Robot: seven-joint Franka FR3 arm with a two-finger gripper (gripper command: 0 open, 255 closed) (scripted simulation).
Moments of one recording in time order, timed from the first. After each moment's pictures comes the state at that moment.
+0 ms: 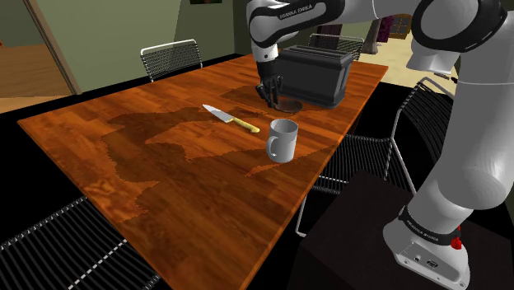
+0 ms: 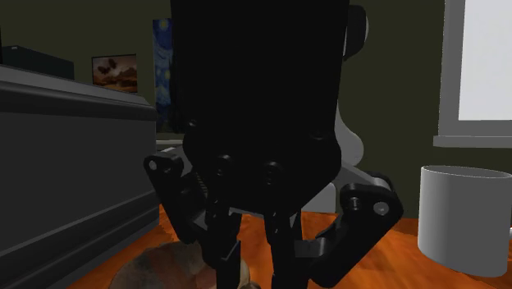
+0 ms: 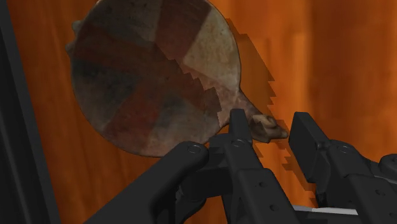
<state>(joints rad) -0.03 0.30 0.08 -1.58 -0.11 1.67 0.09</state>
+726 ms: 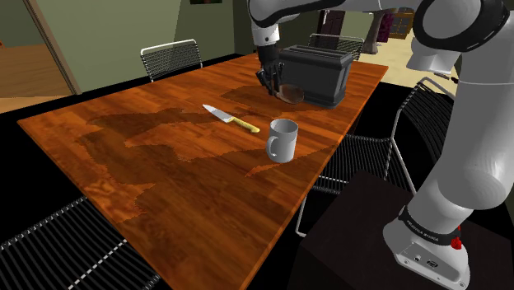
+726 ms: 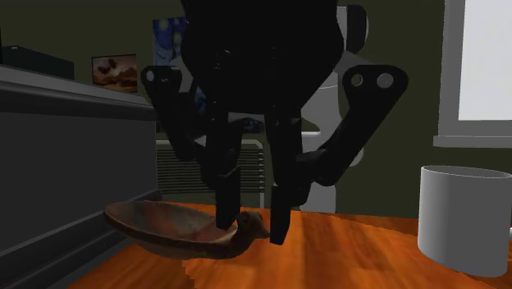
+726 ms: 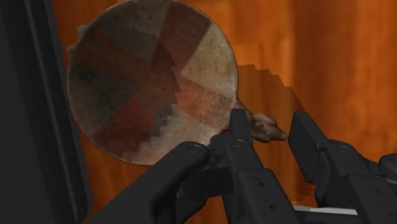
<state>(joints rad) -0.03 0.30 0.08 -1.46 -0.10 1.55 0.08</state>
